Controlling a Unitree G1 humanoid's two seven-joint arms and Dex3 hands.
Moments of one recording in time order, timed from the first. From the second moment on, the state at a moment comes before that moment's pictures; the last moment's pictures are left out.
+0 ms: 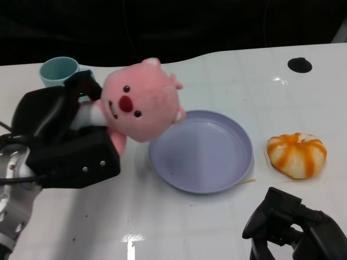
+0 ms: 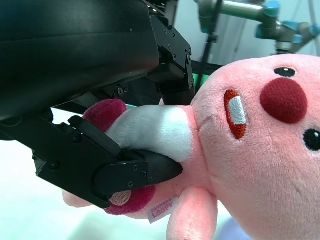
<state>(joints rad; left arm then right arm) -0.42 0.42 -0.22 0.24 0.55 -0.03 0.06 0.49 -0.10 0.19 -0.62 0.02 0.04 0.15</state>
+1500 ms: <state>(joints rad) -0.59 0.27 -0.45 0.32 0.60 0.01 -0.32 0.49 -0.10 0.22 -0.63 0.01 0.06 0.14</state>
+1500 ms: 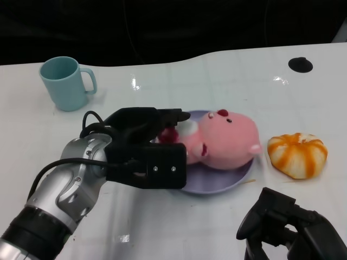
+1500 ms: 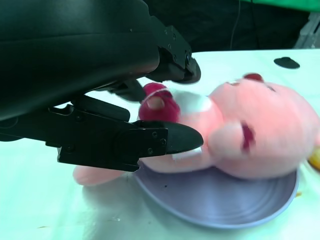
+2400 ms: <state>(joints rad) -0.22 0.40 -0.15 -0.13 0.22 -0.09 -0.41 0.48 -0.10 0.22 -0.64 0.01 0.07 0.14</state>
